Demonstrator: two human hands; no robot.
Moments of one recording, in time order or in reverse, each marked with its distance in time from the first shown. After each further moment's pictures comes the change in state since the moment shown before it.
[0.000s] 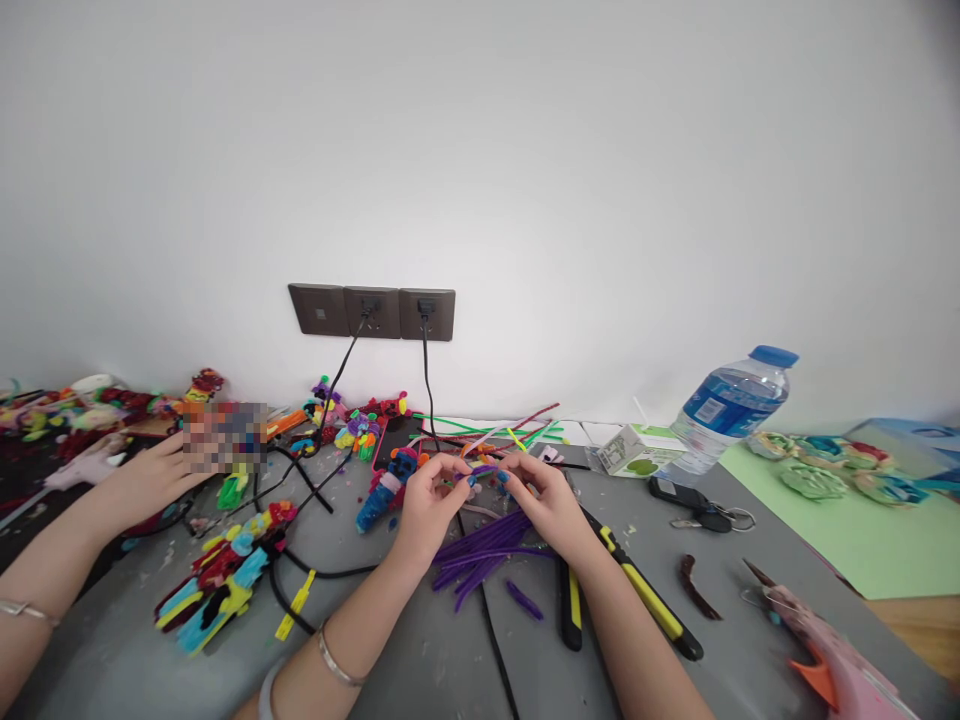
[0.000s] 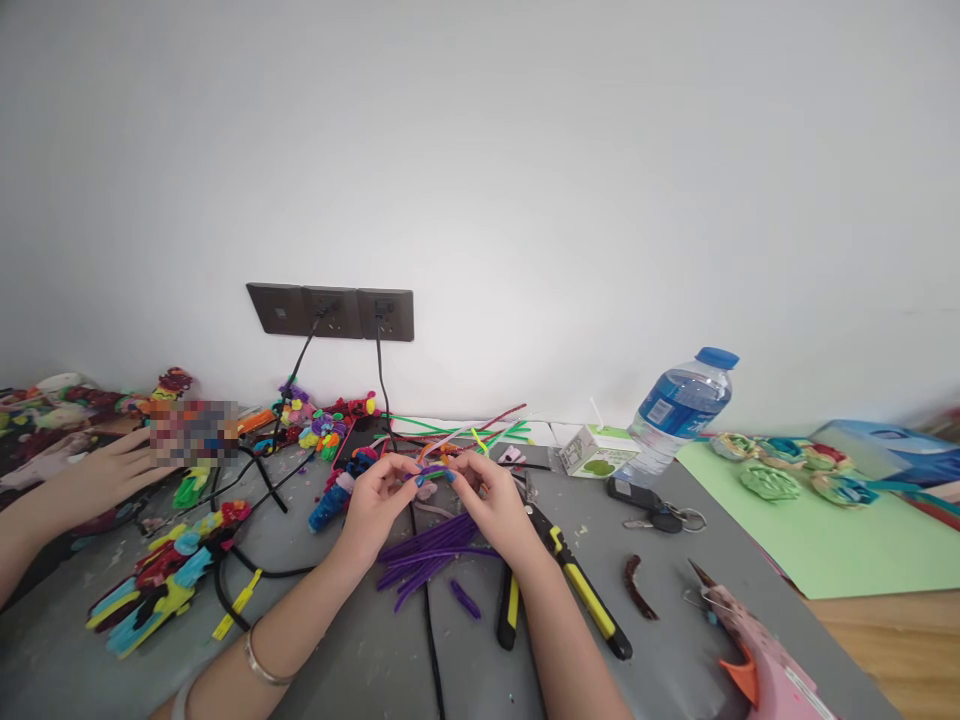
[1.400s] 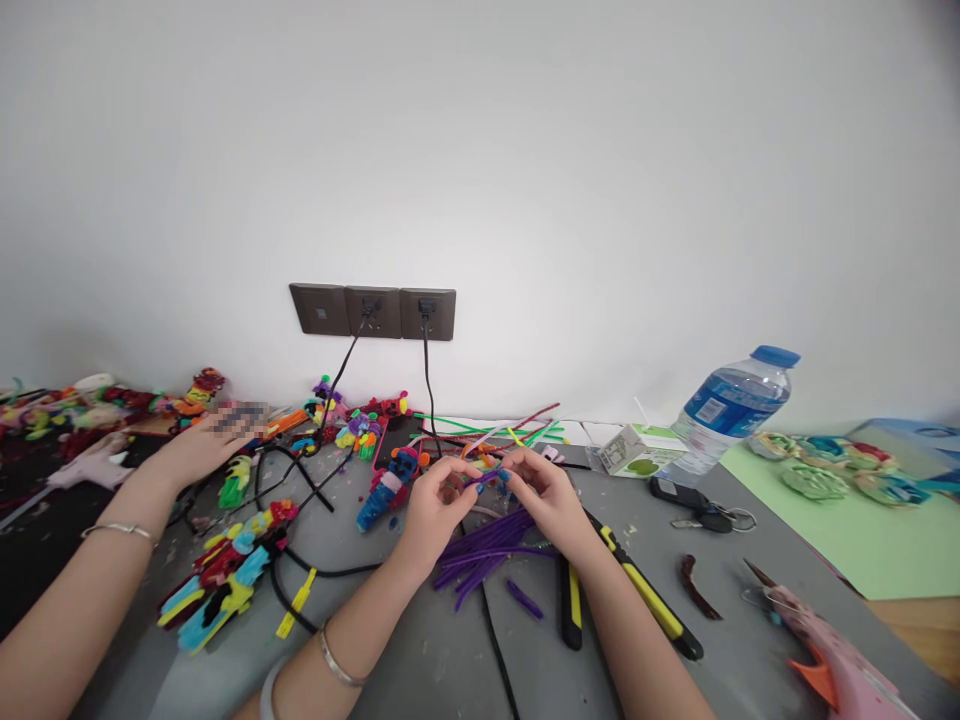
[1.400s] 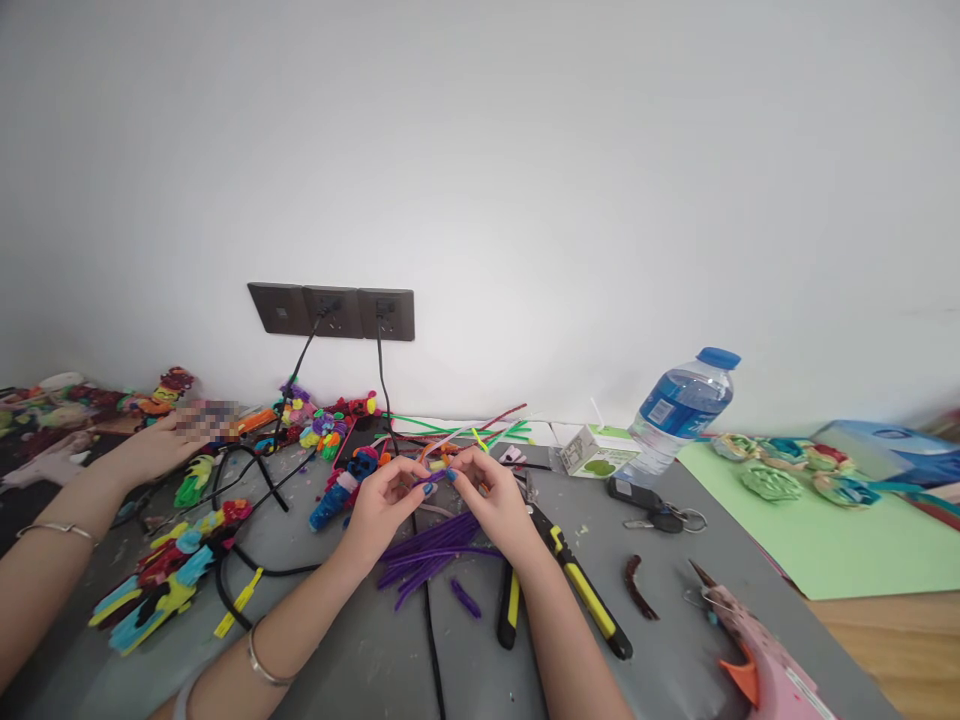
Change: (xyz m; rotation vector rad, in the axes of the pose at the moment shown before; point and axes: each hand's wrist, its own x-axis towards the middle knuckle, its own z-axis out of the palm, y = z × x) left_hand -0.002 0.001 0.001 0.108 -0.086 0.053; right_hand 0.000 0.002 0.001 0.109 0.024 -0.002
